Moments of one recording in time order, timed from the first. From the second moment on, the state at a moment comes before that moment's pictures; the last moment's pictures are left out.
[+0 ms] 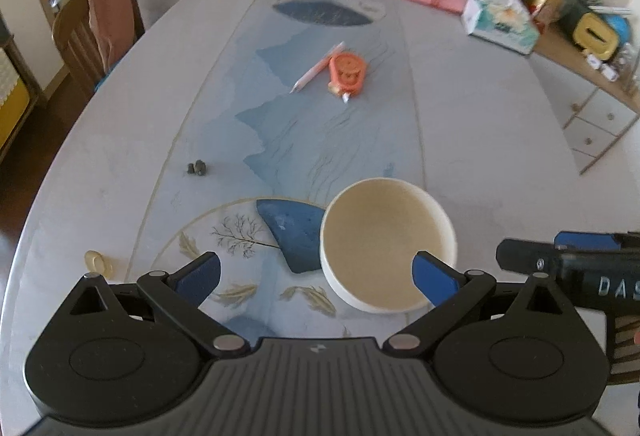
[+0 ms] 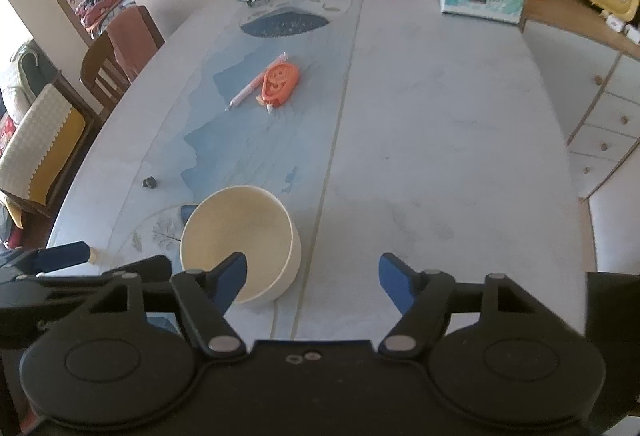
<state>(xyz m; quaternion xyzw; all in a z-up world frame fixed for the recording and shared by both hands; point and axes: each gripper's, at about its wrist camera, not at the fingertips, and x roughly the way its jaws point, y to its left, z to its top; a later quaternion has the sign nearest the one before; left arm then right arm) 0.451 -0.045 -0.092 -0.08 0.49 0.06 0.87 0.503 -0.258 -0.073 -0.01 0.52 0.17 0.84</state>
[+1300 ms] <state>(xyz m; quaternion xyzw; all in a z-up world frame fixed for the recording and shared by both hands) 0.496 -0.057 -0.146 -0.08 0.53 0.07 0.84 0.533 -0.218 -0.133 -0.06 0.55 0.18 0.82</state>
